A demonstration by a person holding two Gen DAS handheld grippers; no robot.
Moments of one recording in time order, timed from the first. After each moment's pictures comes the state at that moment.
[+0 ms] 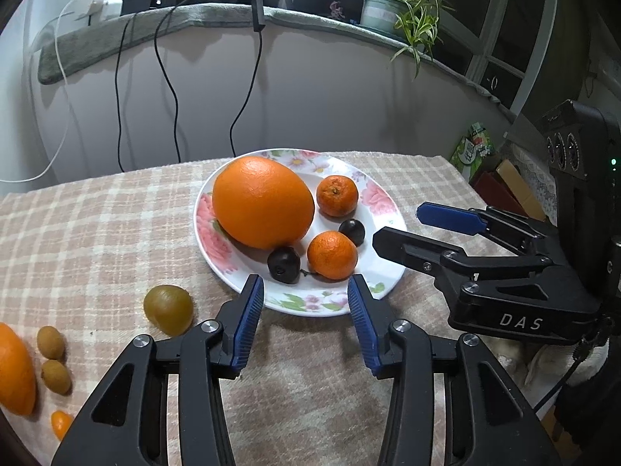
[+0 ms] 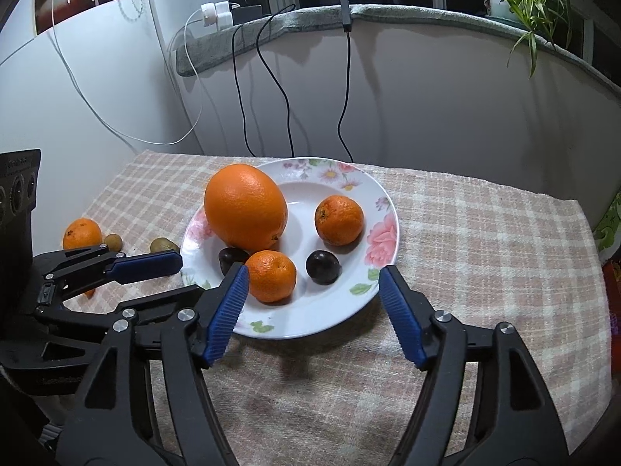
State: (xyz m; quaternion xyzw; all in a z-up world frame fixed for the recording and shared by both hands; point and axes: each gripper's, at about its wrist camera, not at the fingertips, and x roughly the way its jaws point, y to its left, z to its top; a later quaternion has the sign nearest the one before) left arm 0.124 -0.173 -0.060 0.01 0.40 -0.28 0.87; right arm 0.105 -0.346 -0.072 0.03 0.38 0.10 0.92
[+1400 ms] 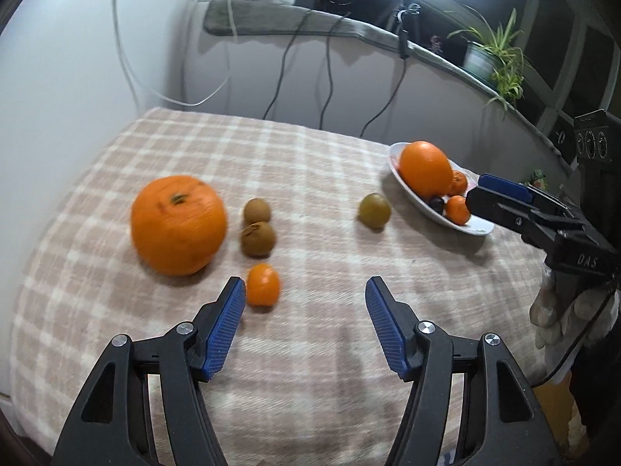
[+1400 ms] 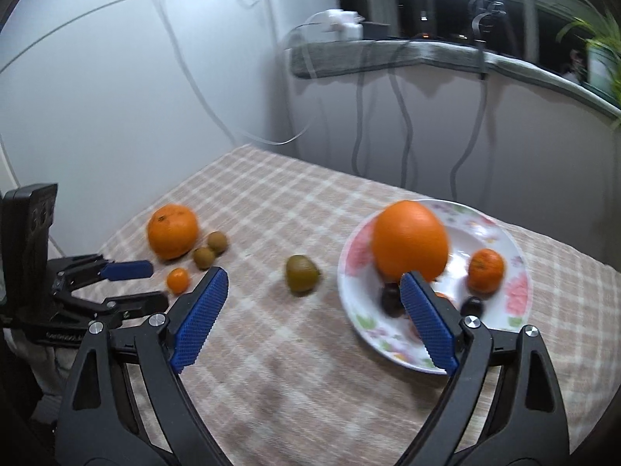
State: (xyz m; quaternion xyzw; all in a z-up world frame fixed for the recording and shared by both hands) left arm 0.059 -0.013 -0.070 -0.06 0.40 -0.14 0.90; right arm 0.089 -0.242 -0.049 -0.02 0.34 0.25 0.91
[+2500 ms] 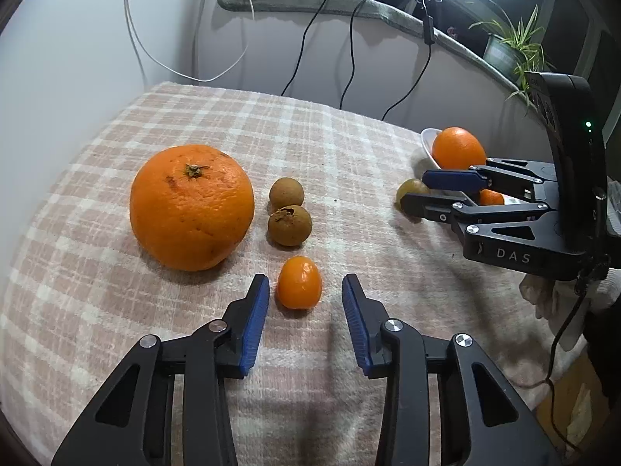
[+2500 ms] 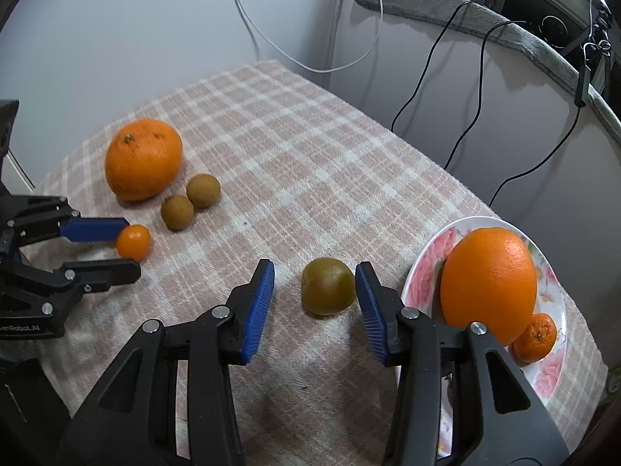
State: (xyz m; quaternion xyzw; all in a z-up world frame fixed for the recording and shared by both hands) left arm 0.081 -0.001 -0.097 -0.07 0.43 -0.13 0.89; right arm 0.144 -0.163 -0.098 -0.19 0.42 0.26 0.85
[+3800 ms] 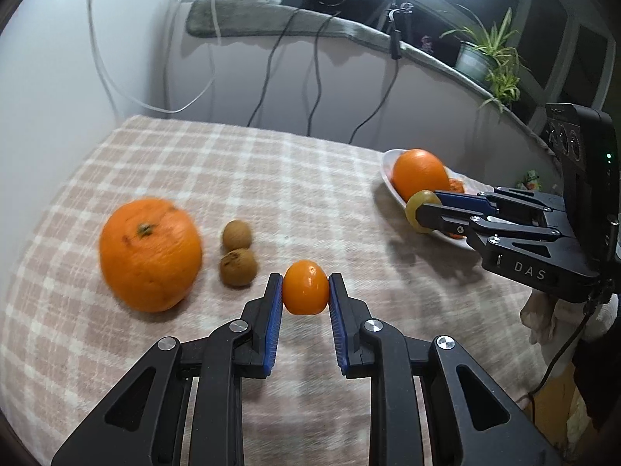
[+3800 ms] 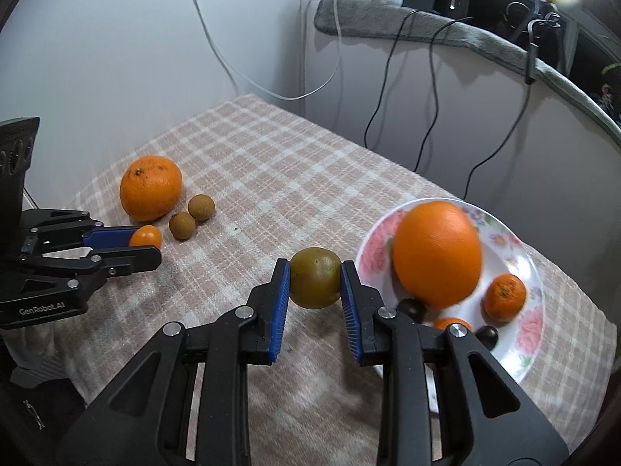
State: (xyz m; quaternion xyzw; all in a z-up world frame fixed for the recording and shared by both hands) left arm 0.084 -0.030 -0.069 -0.06 0.40 -0.17 0.90; right arm 0.118 -0.210 -0.068 -0.12 0.39 0.24 0.88
